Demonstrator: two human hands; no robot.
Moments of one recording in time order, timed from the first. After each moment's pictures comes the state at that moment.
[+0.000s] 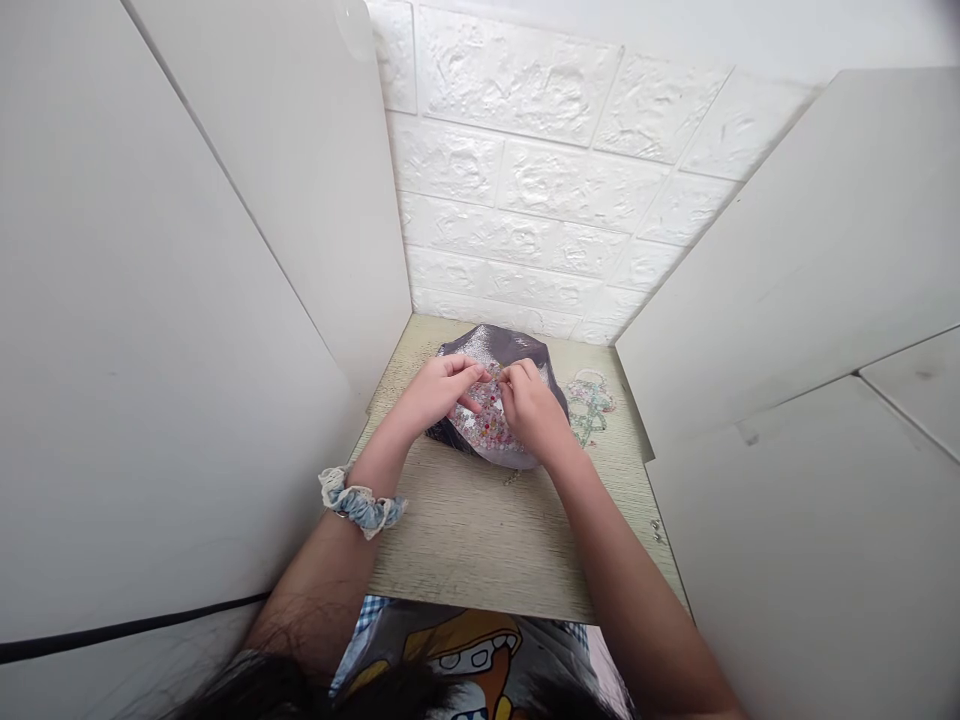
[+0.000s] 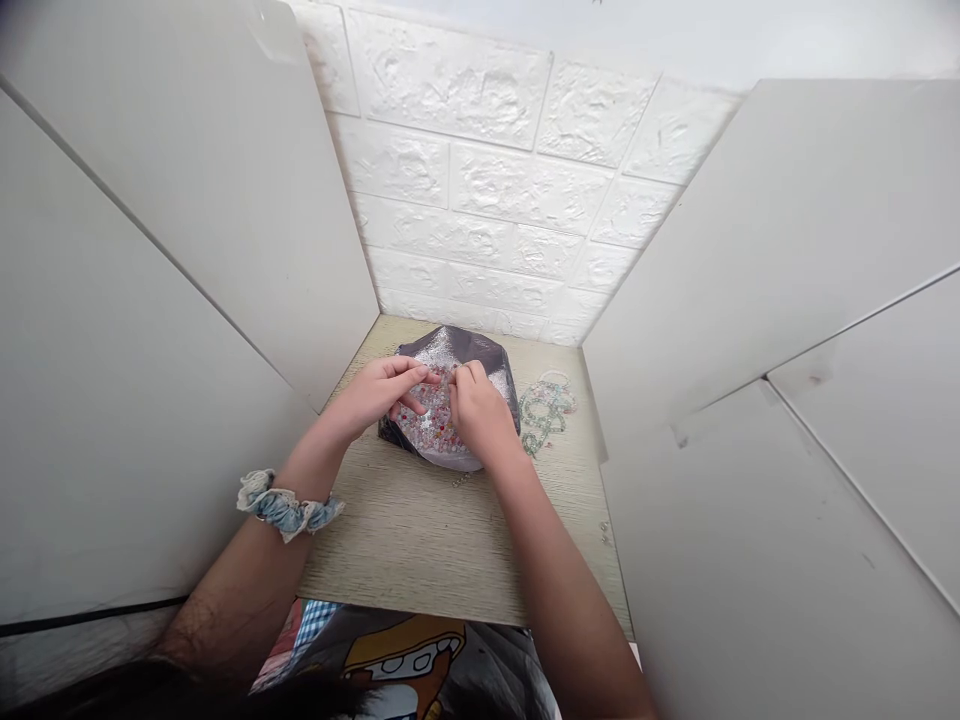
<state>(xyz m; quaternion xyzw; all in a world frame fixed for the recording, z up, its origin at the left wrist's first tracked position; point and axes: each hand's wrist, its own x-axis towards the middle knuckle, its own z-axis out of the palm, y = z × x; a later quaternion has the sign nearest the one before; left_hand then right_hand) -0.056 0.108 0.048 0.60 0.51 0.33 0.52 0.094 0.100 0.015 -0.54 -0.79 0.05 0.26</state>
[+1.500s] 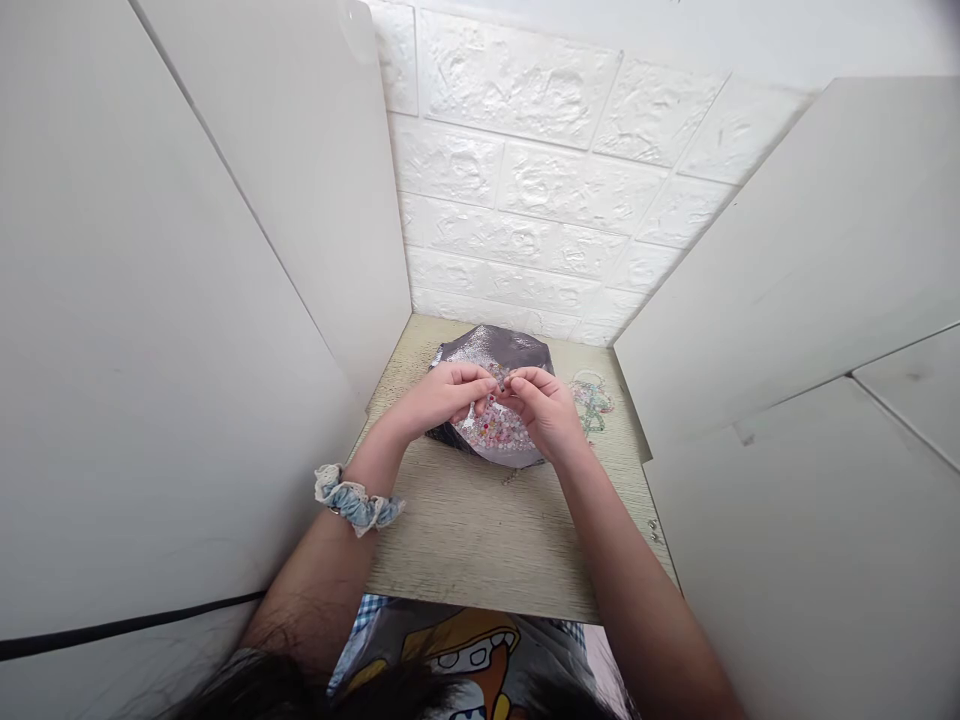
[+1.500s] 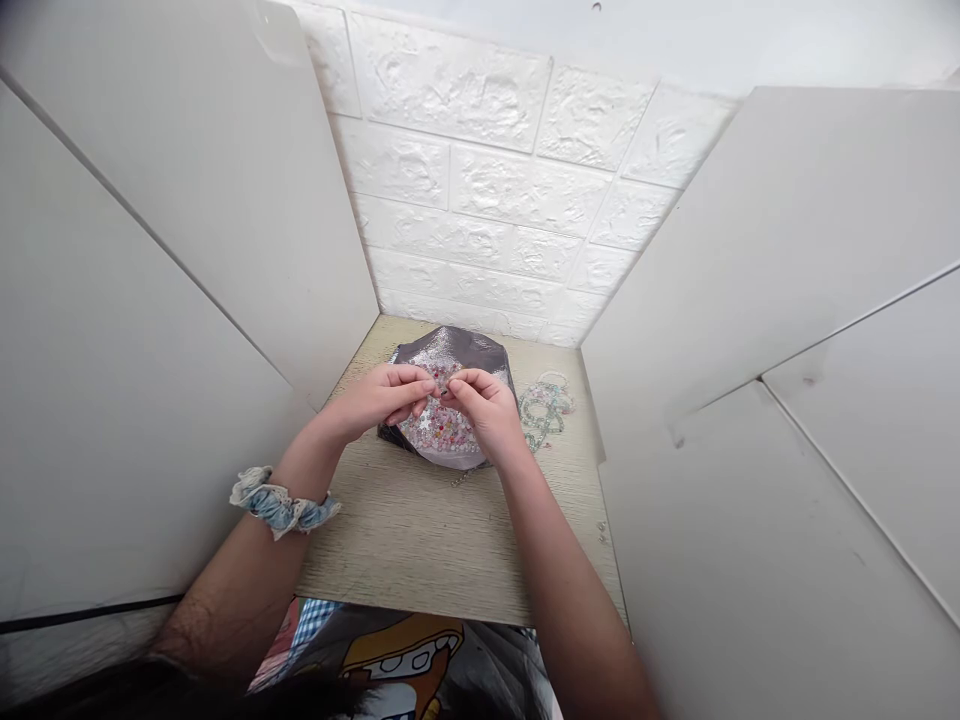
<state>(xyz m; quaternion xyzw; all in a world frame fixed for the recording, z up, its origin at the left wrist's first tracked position) -0.059 0.100 0.057 0.64 0.40 0.30 0.58 0.097 0.097 0.016 -0.33 -0.45 0.62 0.56</state>
